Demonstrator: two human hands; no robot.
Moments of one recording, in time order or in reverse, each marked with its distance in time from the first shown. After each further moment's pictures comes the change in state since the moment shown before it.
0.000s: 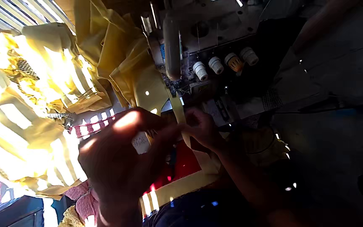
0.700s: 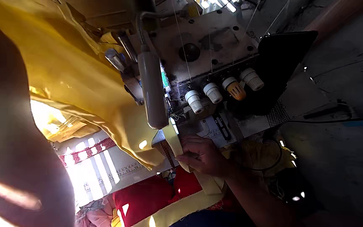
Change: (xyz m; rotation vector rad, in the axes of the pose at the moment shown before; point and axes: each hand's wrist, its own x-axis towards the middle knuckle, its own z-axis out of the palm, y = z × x) left_hand 0.189 -0.201 -0.120 1.033 0.089 -0.094; right_hand 0.002 0.017 -0.013 -0.076 -0.217 -0.243
